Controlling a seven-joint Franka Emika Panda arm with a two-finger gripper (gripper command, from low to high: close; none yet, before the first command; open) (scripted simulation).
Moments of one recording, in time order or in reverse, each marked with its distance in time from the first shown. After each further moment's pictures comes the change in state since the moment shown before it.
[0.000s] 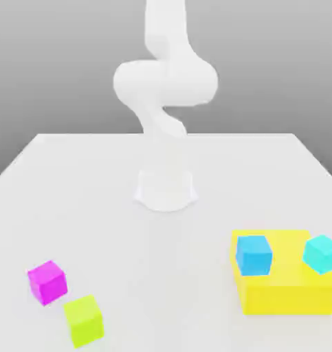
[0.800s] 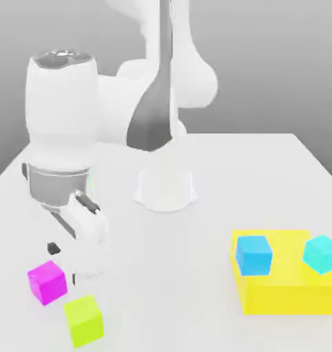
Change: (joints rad) arm -0.286 0.869 0.013 -0.160 -0.049 0.352 0.672
